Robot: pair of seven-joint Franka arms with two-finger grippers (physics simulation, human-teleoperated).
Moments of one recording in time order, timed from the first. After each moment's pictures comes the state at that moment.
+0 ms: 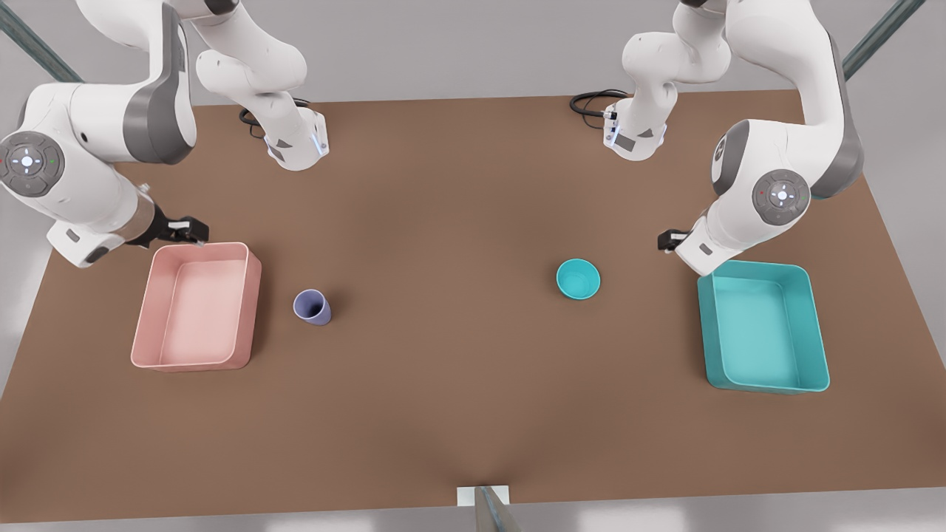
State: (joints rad) left arm -0.15 0.16 -0.06 -1.59 0.07 1.51 -0.14; right arm 0.07 0.10 -0.01 -1.44 -0.12 1.37 0.00
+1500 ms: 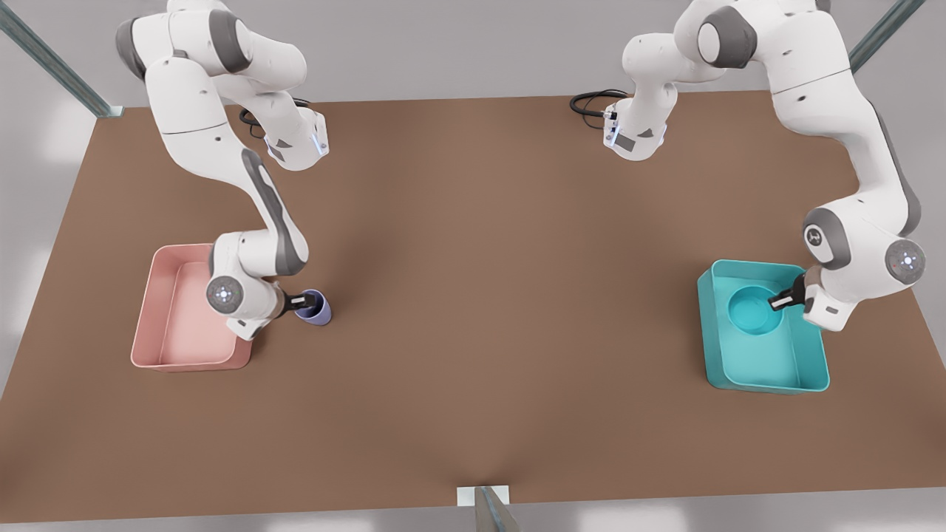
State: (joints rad) left arm -0.07 0.41 0.37 -1.72 -0.11 1.98 -0.03; right arm 0.11 0.43 0.00 -2.04 0.05 2.23 -0.05
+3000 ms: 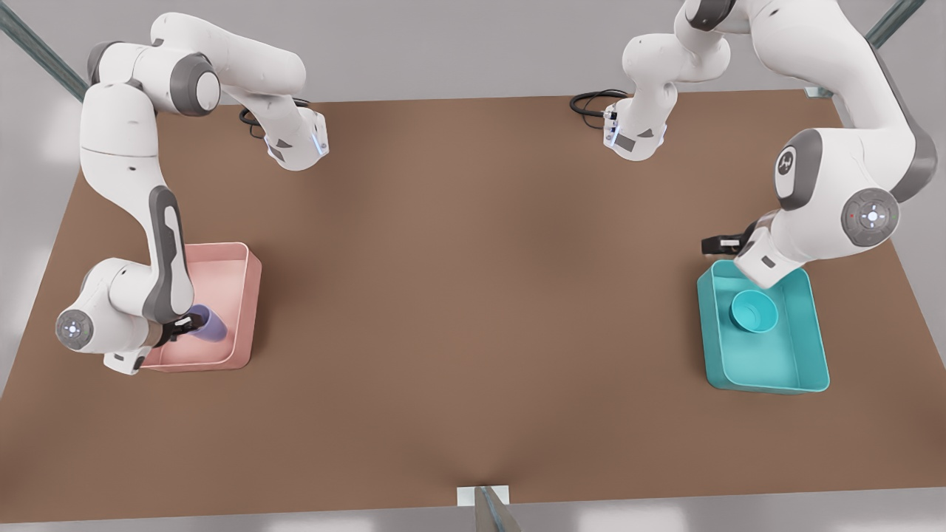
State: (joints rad) left arm -0.06 0.26 -0.01 -1.39 0.02 1.33 -0.06; right arm -0.17 0.59 -0.11 -1.66 0.00 2.02 -0.67
